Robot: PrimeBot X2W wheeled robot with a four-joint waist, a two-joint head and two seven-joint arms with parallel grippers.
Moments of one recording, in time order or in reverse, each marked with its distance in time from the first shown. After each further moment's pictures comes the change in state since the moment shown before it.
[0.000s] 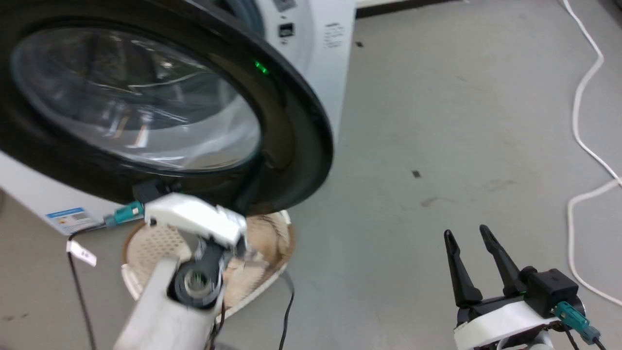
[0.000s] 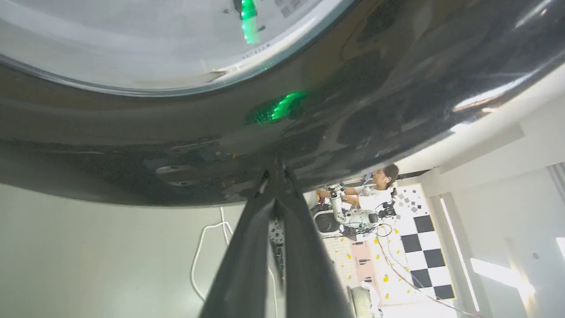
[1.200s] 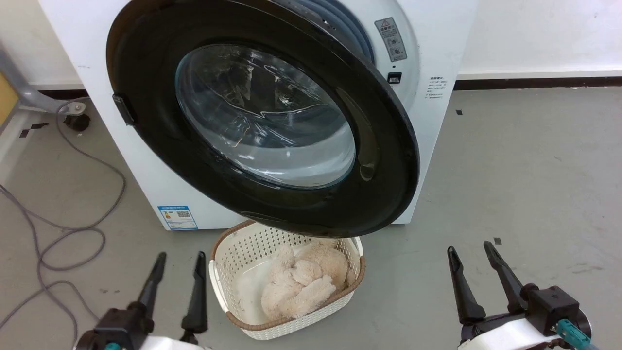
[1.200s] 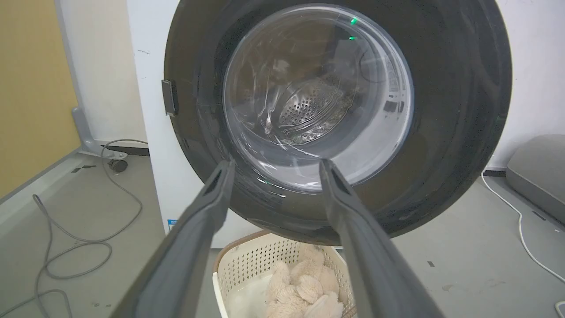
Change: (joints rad) left arm 0.552 0.084 0.123 -0.394 1.124 0.141 -0.365; right arm 0.065 0.001 -0.017 -0.031 -0.050 0.000 0.000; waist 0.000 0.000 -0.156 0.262
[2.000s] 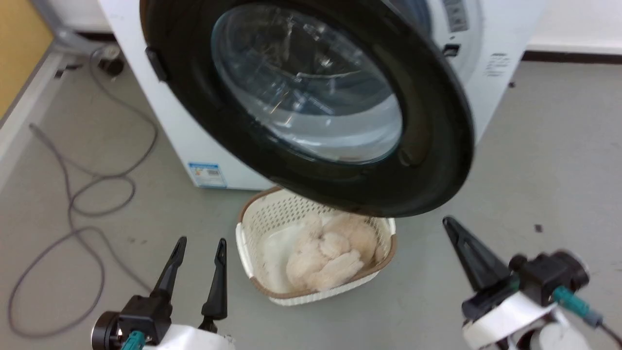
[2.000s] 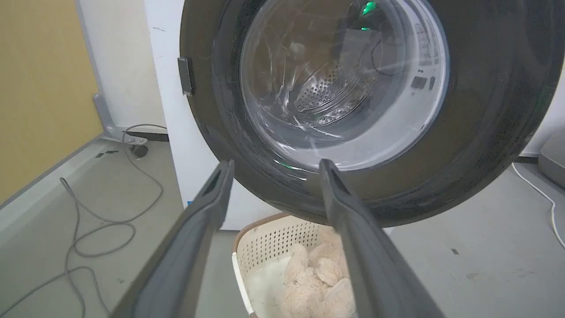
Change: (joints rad) left arm -0.033 -0.109 0.035 0.018 0.158 -0.072 0.000; right arm -0.116 -0.197 0.194 -0.035 0.062 0.000 0.000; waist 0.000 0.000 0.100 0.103
